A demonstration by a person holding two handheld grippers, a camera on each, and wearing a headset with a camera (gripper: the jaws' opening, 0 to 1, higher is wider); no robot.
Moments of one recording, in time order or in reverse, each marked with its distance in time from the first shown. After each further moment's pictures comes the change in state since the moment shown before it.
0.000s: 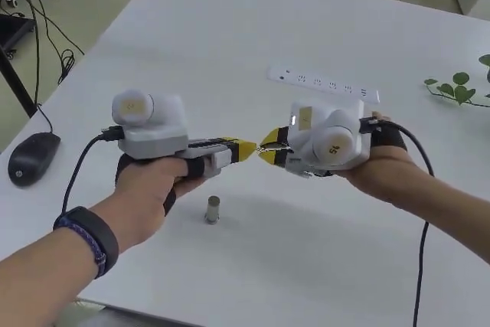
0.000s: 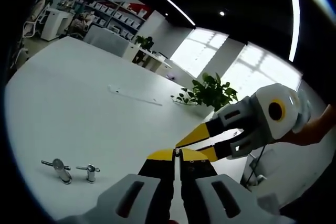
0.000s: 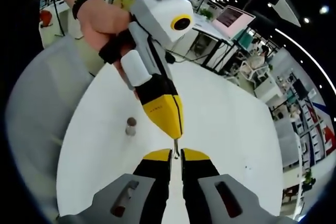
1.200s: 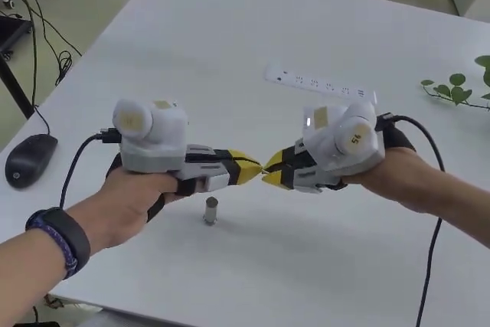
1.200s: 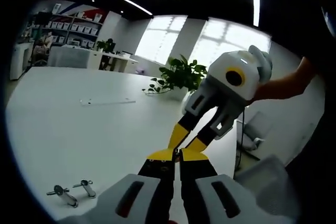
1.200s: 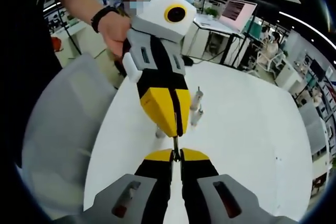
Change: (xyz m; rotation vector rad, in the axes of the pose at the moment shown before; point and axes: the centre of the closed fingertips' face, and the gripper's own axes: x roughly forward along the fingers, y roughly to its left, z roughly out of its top) left arm -0.009 -0.037 -0.021 0.311 0.116 -0.203; right arm -0.009 0.040 -0.005 0.142 -0.052 0.222
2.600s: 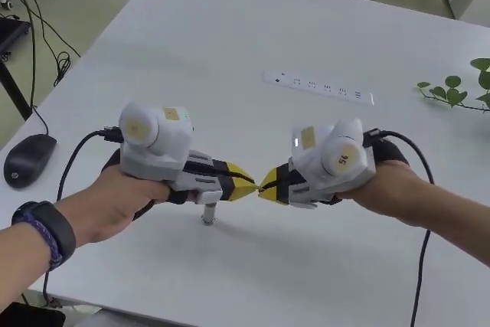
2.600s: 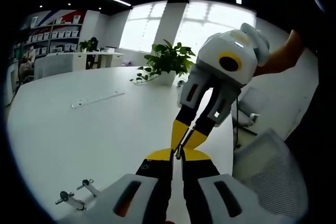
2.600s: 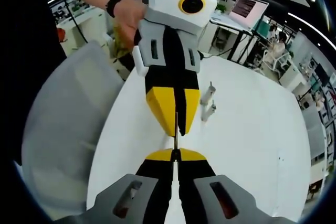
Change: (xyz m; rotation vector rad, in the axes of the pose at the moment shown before) left arm -0.005 -0.010 -0.024 0.139 0.131 -0.062; right arm 0.007 0.024 -0.005 -0.046 0.063 0.018
